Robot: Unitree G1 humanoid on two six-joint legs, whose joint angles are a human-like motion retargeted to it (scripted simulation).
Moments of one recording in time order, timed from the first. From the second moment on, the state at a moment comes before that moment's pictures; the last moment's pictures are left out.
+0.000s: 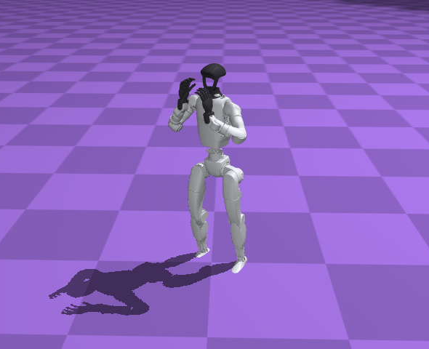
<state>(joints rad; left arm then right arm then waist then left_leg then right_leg) -0.46 0.79 -0.45 -0.66 0.30 -0.34 0.90 -0.51 -0.51 0.35 -0.82 -0.19 -0.31 -0.55 -0.12 -0.03 -0.18 -0.02 -0.02 0.21 0.01 -0.21 0.02 -0.23 -0.12 0.02 0.30 -0.29 0.14</state>
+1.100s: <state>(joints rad) -0.53 0.73 -0.49 -0.70 0.16 -0.32 0.84 -0.52 -0.46 0.28 -0.86 -0.22 -0.23 -0.49 -0.15 -0.08 -0.04 -0.12 -0.08 0.16 0.03 -0.17 0.03 -0.38 -0.21 0.00 0.51 -0.33 0.13</state>
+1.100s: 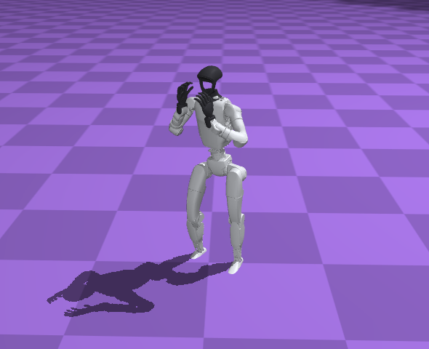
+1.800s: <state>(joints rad) -0.60 0.63 -0.54 -0.64 0.16 -0.37 0.70 -0.60 -0.40 0.29 -0.81 -0.24 -0.26 -0.44 -0.14 -0.07 0.05 -0.14 -0.06 0.13 0.07 -0.20 0.00 -0.35 -0.20 -0.05 0.53 -0.33 0.09</state>
